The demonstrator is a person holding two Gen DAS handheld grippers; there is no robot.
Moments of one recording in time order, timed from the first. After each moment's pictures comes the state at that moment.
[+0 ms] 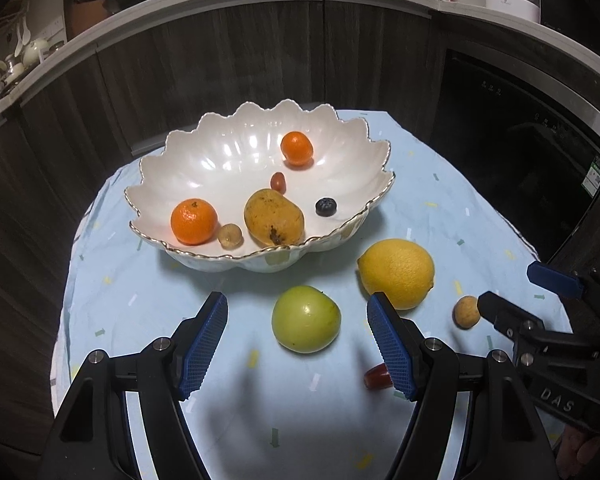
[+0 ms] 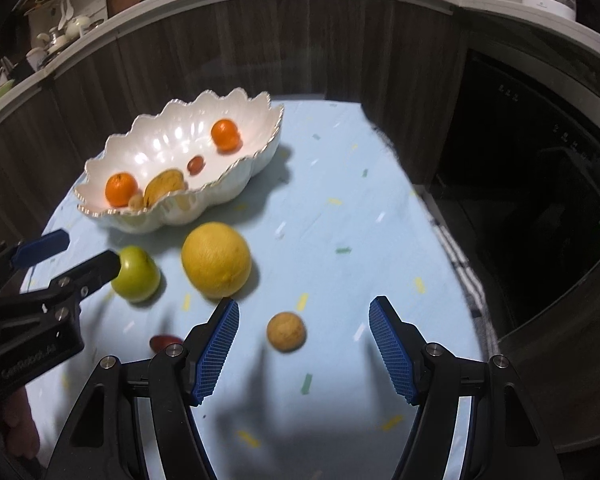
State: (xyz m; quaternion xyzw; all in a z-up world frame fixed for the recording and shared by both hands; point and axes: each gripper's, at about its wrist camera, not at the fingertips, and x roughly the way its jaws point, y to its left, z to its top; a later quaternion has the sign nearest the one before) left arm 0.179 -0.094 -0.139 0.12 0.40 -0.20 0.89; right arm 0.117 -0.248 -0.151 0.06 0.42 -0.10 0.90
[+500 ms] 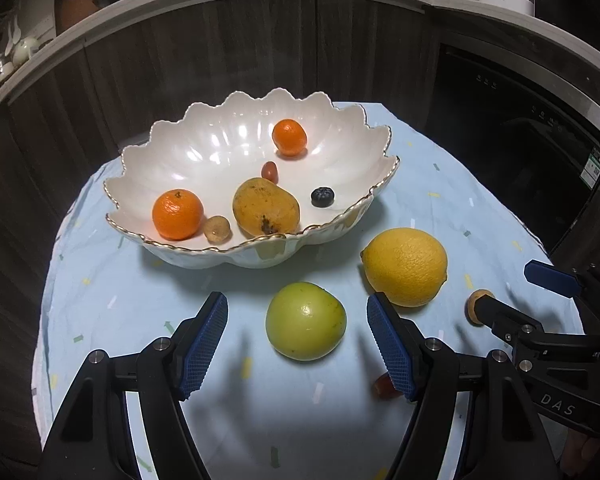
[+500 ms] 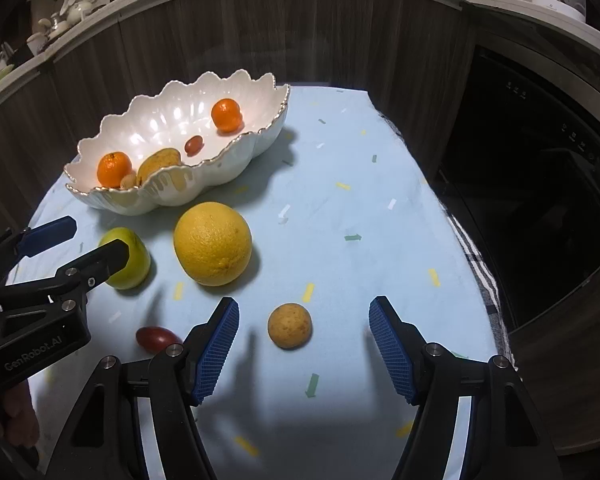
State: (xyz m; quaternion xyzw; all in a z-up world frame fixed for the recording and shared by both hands) left arm 0.188 -0.095 -0.162 0.12 0.39 -0.23 0.88; right arm 0.124 -0.243 -0.167 0.05 0.44 -0.10 0.89
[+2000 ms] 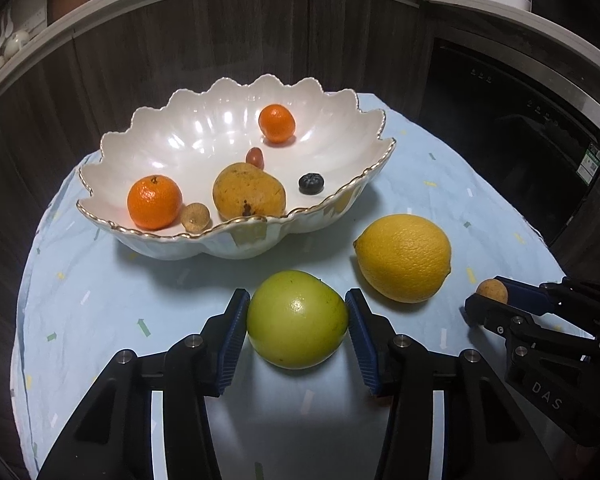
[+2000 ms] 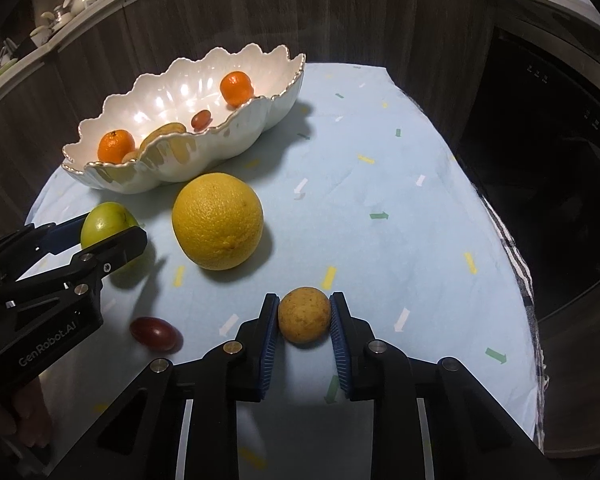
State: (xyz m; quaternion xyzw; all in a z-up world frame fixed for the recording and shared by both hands) left arm 0.193 -0.101 -0.178 0.11 0.40 -0.24 0.88; right arm 0.132 -0.243 -0.187 0.06 0.46 -0.07 0.89
